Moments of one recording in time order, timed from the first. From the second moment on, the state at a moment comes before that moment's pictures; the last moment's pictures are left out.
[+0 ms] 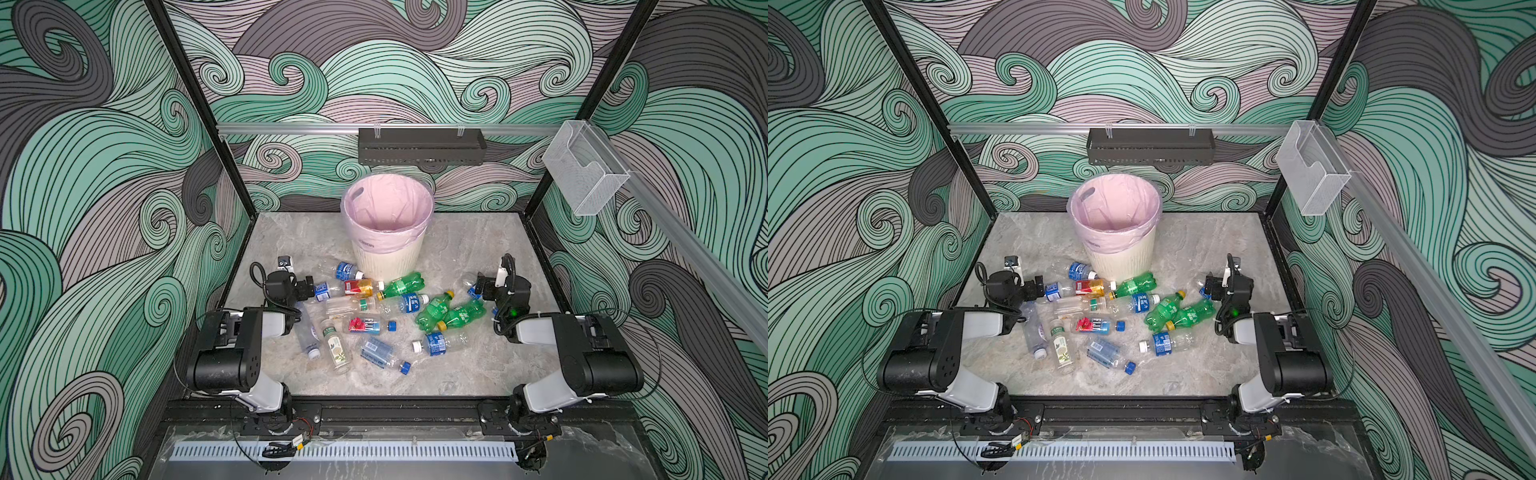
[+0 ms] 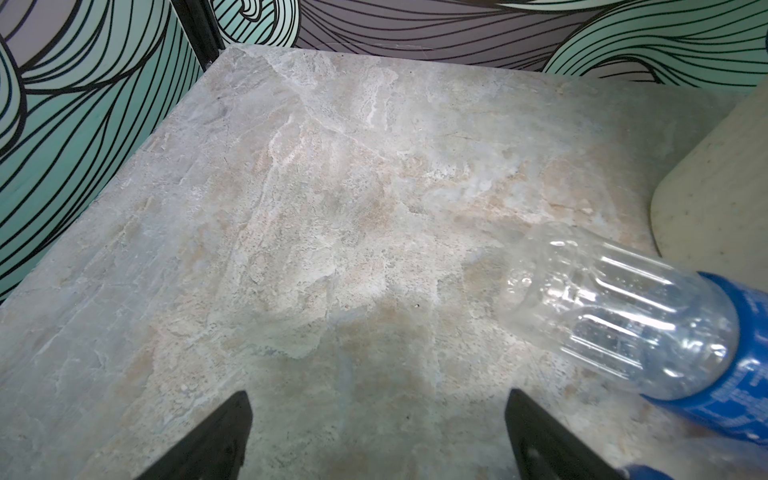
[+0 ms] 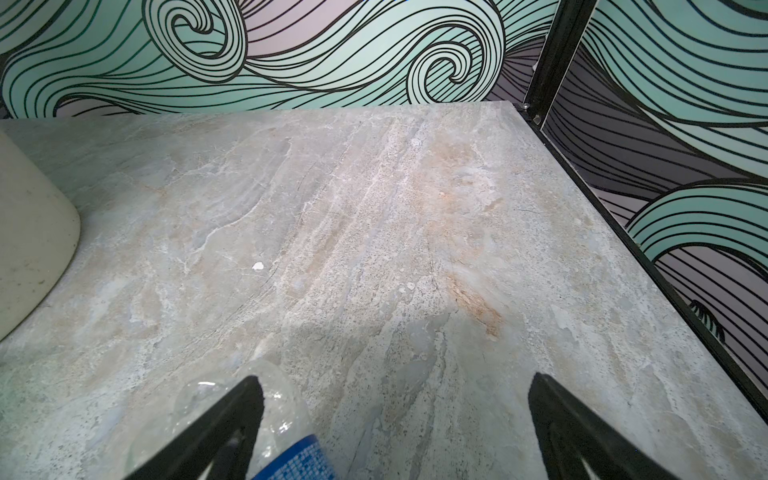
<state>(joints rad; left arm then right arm) 0.06 1.55 0.46 0.57 -0.06 -0.05 0.04 1.54 0.39 0.77 0.14 0.00</state>
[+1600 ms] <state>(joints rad) 0.00 1.05 0.90 -0.45 -0.07 -0.17 0.04 1.20 0.89 -0.38 0.03 0.09</state>
